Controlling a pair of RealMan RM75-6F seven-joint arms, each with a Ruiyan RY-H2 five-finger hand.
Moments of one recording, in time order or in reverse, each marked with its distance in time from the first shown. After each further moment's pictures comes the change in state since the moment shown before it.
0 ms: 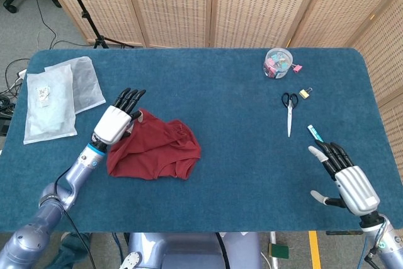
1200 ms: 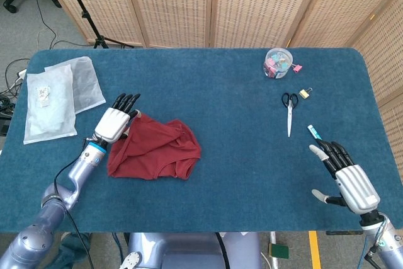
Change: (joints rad) left arm -0.007 -0.036 -0.009 0.052 -0.042 -0.270 0.005; right arm 0.003 -0.003 0.005 0.007 0.014 -0.011 0.002
